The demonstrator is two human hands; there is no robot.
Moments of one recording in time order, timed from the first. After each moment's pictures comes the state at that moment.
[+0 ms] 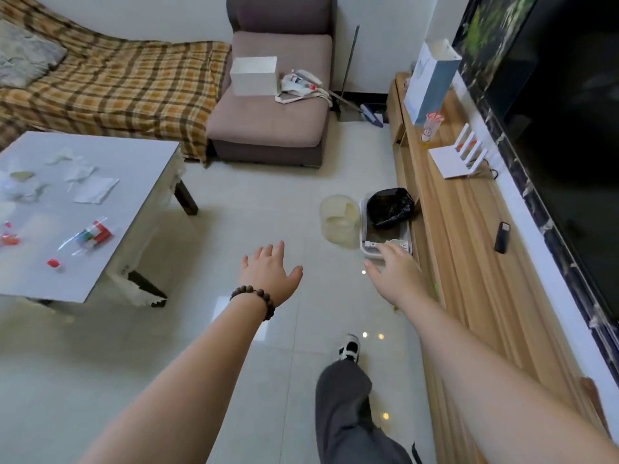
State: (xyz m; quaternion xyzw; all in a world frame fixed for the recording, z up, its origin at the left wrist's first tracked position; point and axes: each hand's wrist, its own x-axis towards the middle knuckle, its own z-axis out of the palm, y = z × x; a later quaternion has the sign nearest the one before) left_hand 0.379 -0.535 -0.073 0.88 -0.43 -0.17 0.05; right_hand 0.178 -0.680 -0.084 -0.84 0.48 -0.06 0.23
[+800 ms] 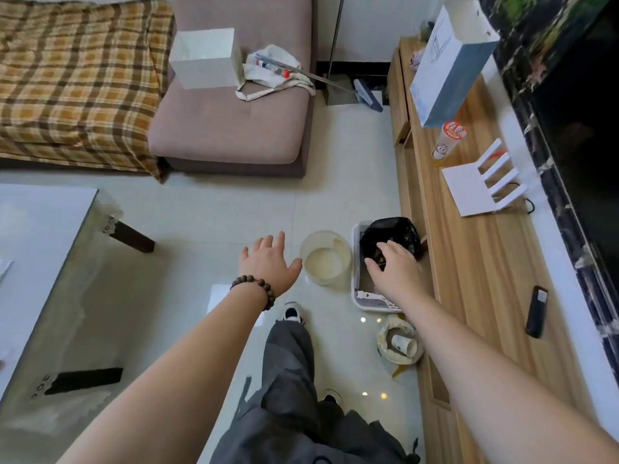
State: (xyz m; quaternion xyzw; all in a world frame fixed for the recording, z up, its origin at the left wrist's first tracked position) left_hand 0.567 -0.987 -0.125 0.87 -0.45 -0.21 0.00; right_hand 0.357 -1.110 -0.142 -0.80 0.52 0.01 0.28
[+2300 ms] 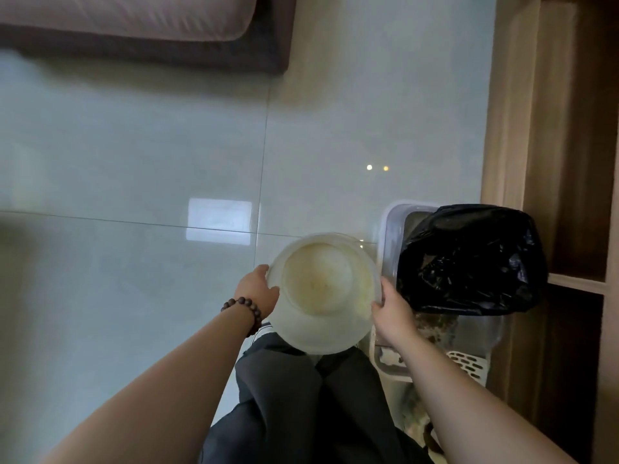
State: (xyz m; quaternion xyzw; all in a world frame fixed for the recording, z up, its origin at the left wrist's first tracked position) left_hand 0.712 -1.230 -0.676 0.84 -0.17 -0.52 0.02; right_hand 0.488 -1.331 -0.684 -0.55 0.64 0.17 0.51
